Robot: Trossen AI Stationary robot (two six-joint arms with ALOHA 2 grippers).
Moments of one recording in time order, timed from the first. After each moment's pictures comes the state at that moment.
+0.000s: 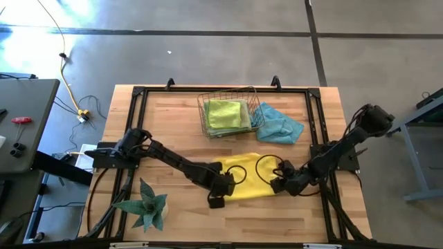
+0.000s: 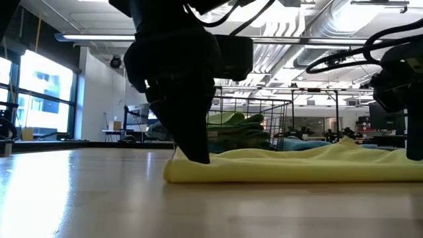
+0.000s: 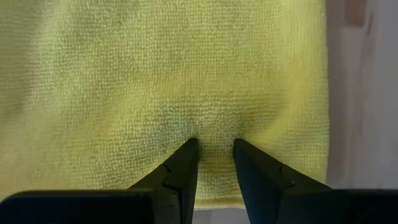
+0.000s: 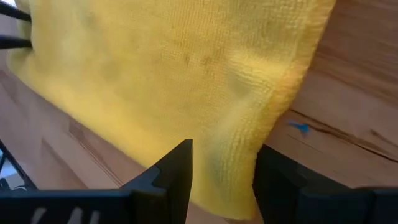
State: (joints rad) left arm -0.23 2.12 1.44 -0.58 -0.09 -0.41; right arm 0.66 1.36 0.42 -0.10 0.26 1.78
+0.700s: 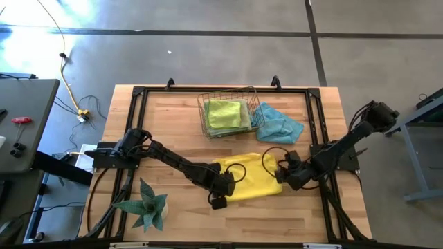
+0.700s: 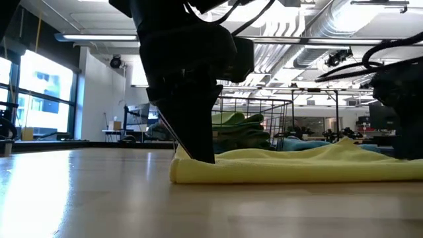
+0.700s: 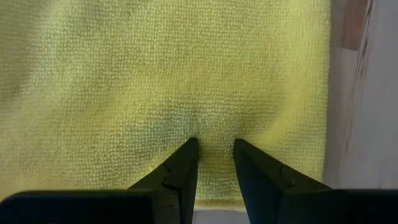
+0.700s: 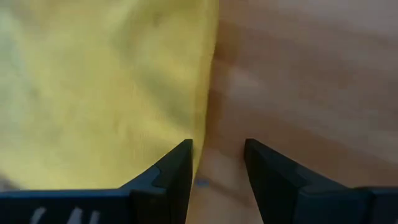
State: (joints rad) left arm -0.24 2.12 1.44 -0.56 -0.08 -0.52; right arm 0.63 1.21 0.41 -0.42 0.35 1.80
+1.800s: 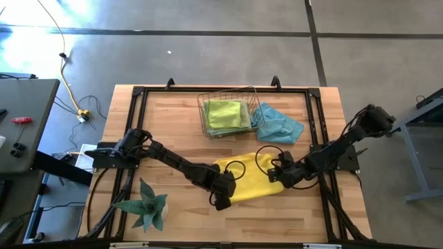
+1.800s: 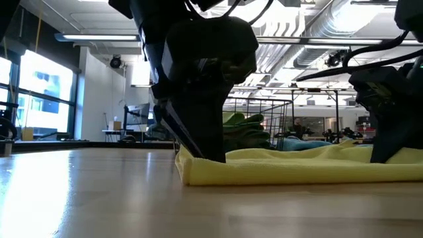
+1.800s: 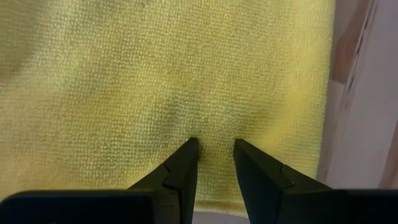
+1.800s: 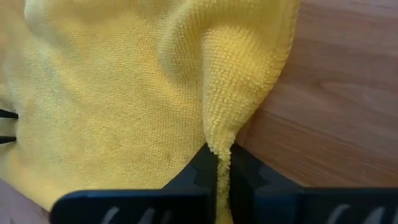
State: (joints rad) left arm -0.24 2.12 1.44 -0.51 -0.09 -0.67; right arm 0.55 1.35 0.41 -0.18 0.36 1.75
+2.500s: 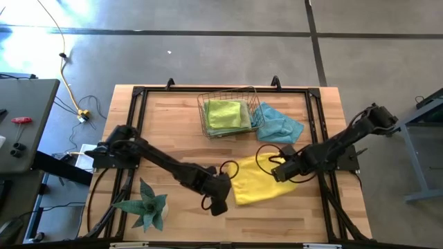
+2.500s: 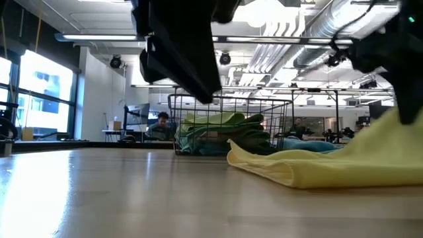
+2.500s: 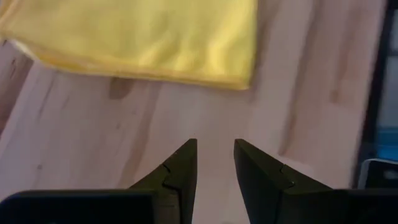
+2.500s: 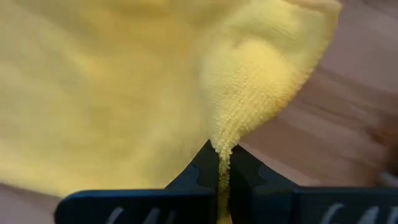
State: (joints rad) left arm -0.30 1.97 1.44 -0.55 -0.11 -0.73; right arm 0.46 1.29 0.78 -0.95 0.12 1.57
